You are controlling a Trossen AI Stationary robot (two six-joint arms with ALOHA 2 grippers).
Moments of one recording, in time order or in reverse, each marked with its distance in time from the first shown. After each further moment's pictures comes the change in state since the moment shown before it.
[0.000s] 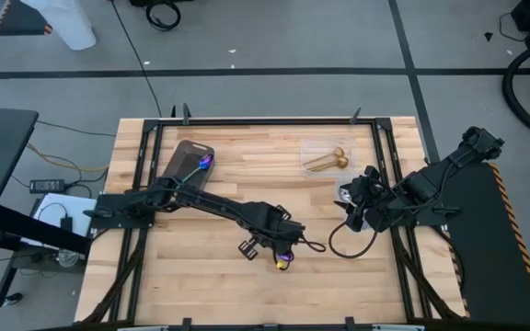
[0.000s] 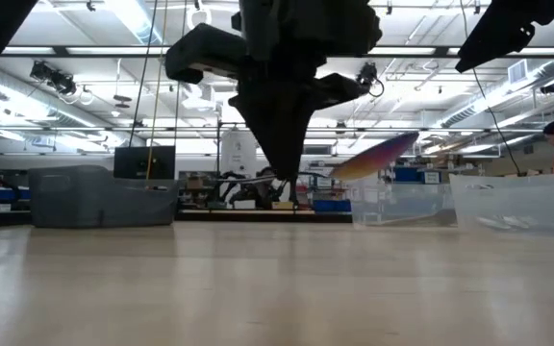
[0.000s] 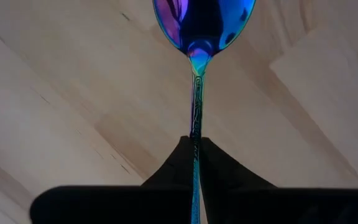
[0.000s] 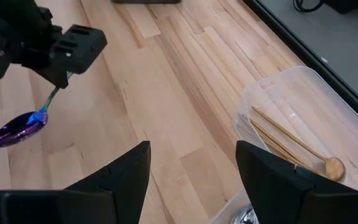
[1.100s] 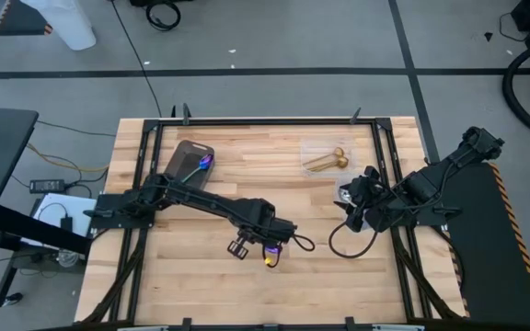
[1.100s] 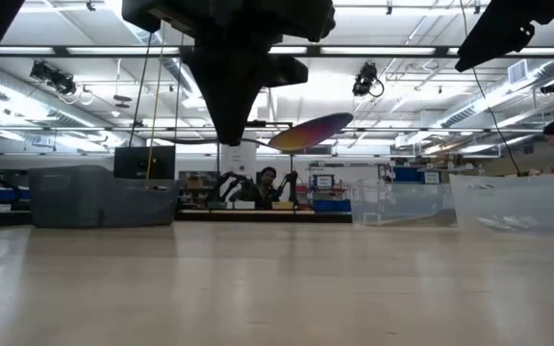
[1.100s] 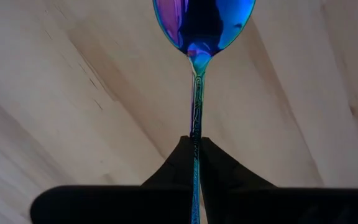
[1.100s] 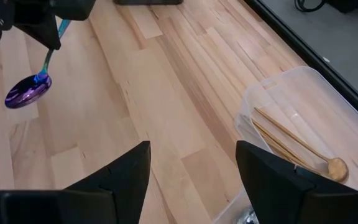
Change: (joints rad) left arm -0.011 -0.075 -0.002 -0.237 -0.006 -0.228; right arm 0.000 0.000 0.000 0.008 -0.003 0.000
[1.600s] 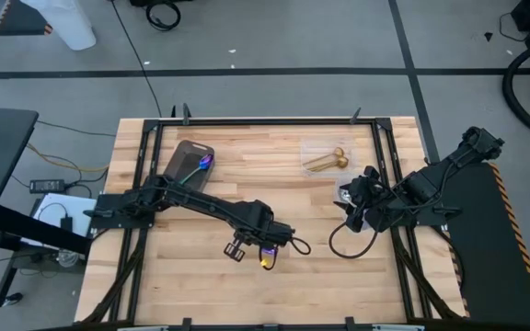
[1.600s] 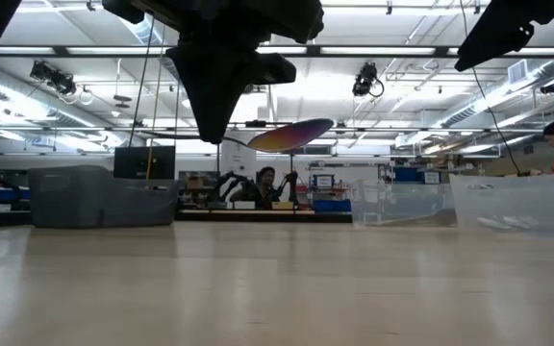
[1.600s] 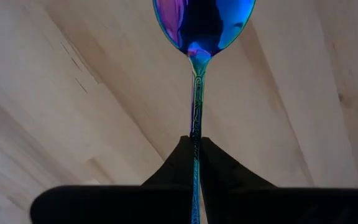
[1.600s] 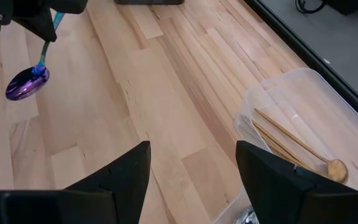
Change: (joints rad) left arm -0.023 0.000 0.000 -0.060 -0.001 -0.049; right arm 0.000 0.000 0.000 0.003 0.000 -0.010
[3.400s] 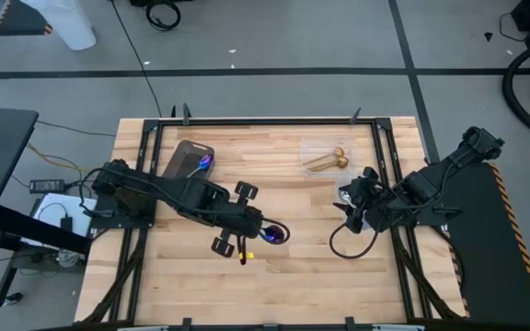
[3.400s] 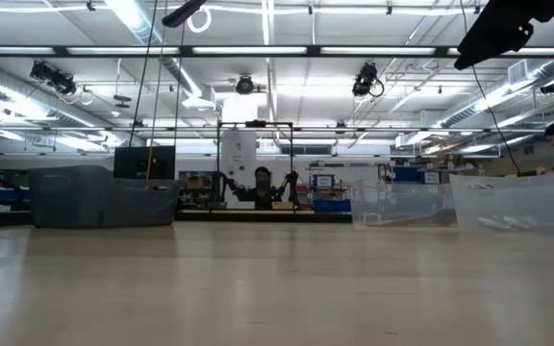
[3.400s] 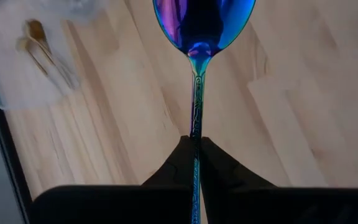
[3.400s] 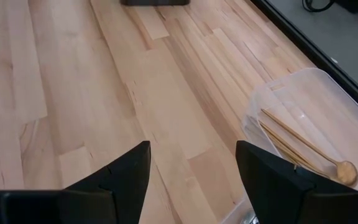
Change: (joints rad) left arm -0.060 -0.363 0.000 0.133 -0.151 -0.100; right arm 0.000 0.000 0.000 0.020 -0.016 -0.007
